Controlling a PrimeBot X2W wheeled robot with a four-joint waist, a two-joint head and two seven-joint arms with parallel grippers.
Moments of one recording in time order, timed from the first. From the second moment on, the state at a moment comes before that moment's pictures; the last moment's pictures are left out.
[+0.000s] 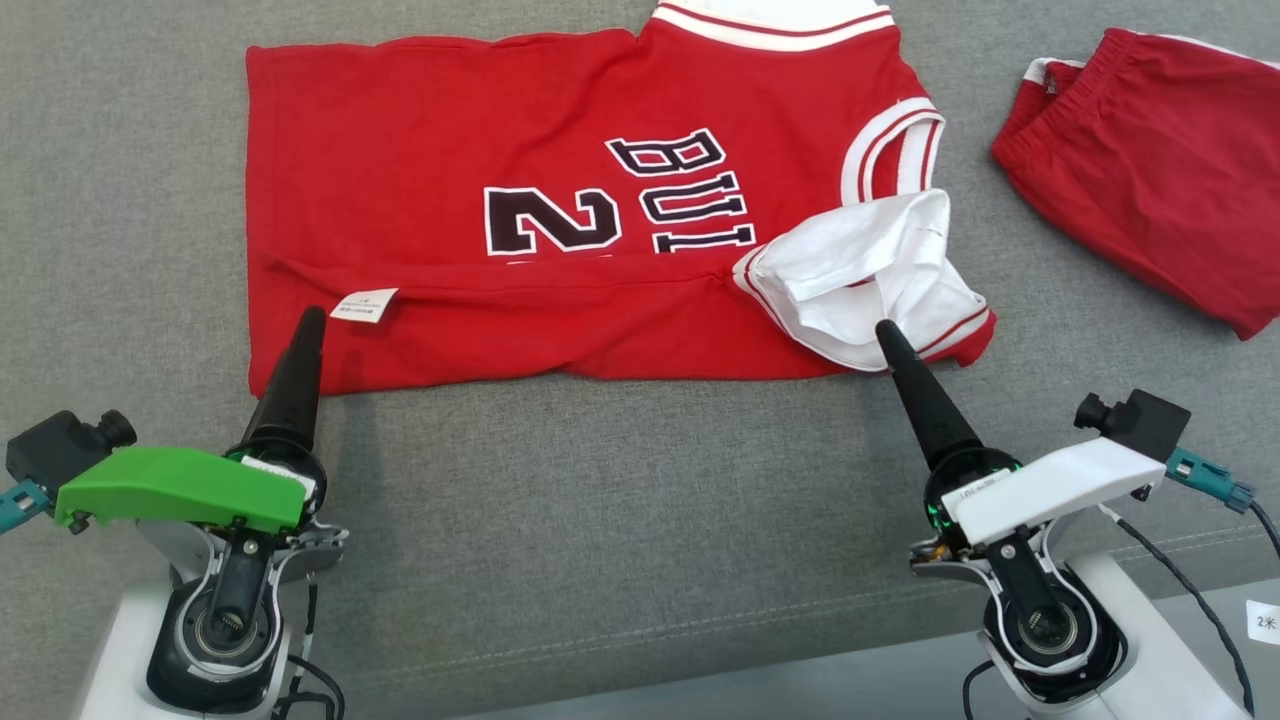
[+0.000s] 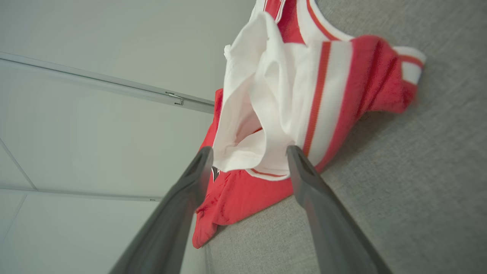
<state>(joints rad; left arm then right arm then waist) -0.18 0.18 -0.19 -0.04 -1.36 0.11 0.00 -0.11 -0.21 0.44 -0.05 1.36 -0.04 -0.14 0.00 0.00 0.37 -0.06</state>
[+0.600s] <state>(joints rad) -0.14 0.18 -0.18 -0.09 -1.36 0.12 0.00 -0.12 -0.17 0.45 -0.03 1.36 -0.05 -0.14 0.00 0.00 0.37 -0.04</state>
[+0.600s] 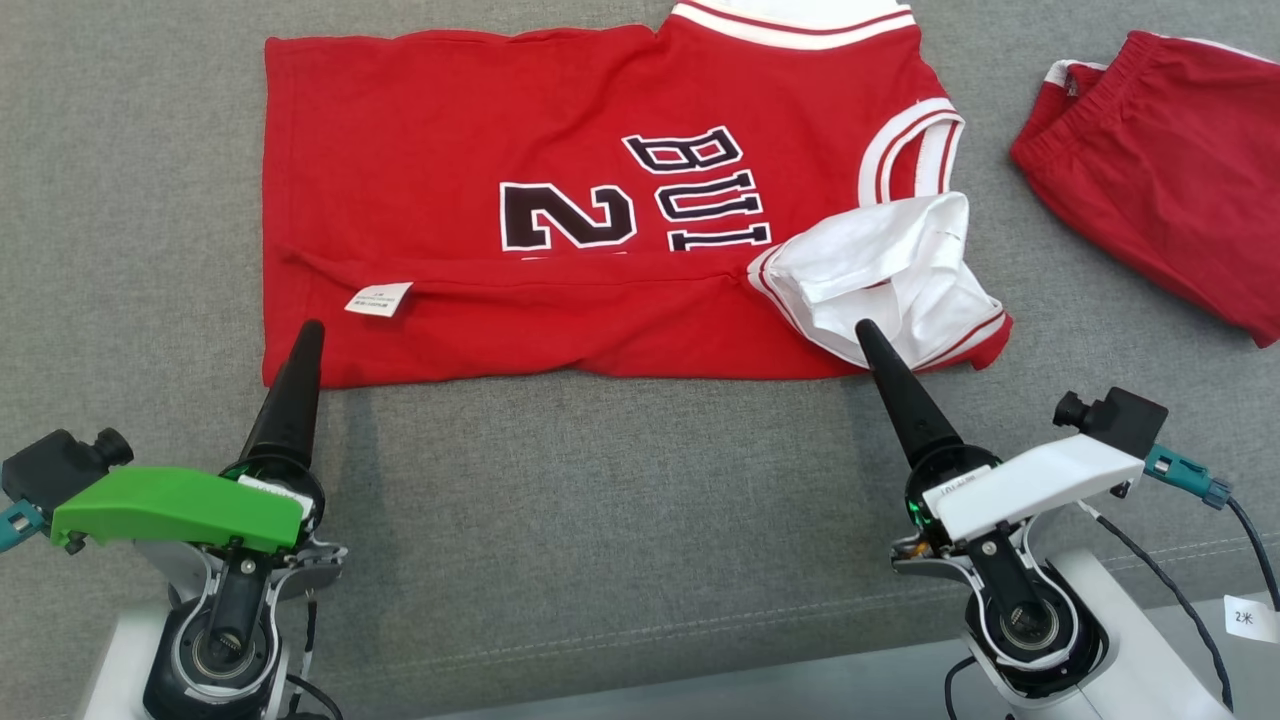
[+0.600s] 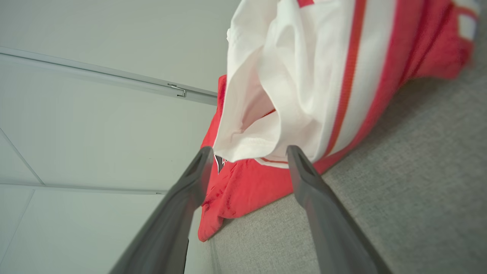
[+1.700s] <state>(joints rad) -0.12 0.18 -0.19 -0.12 -1.35 0.12 0.01 -0.37 -0.17 0.33 0.09 1.39 -0.08 -0.13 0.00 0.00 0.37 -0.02</state>
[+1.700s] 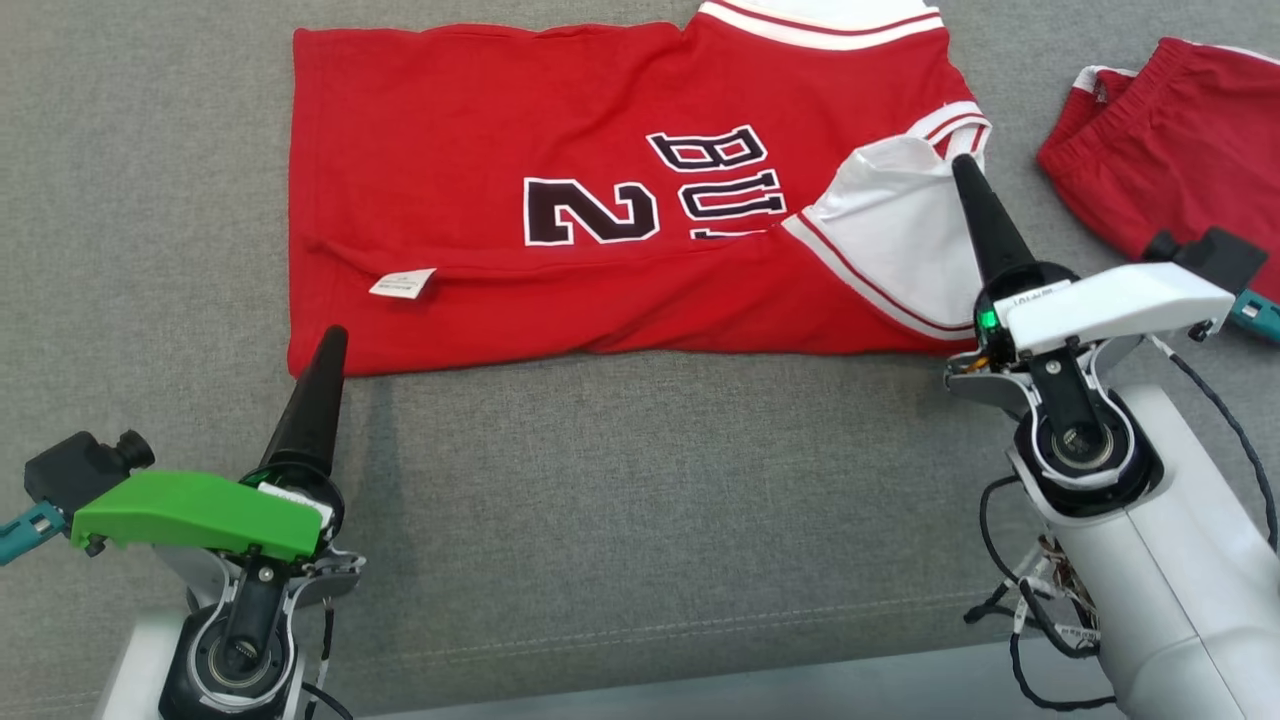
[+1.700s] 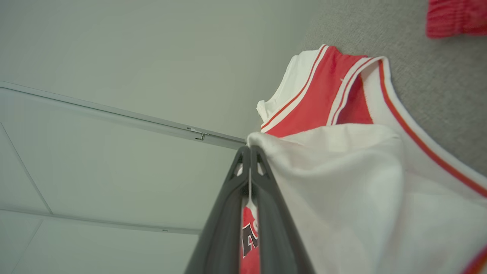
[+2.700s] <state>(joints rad) -0.07 0.17 -0.16 -0.14 -1.35 0.12 0.01 -0.28 -0.20 0.37 0.08 1.26 -0.11 -0.20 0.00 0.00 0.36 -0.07</state>
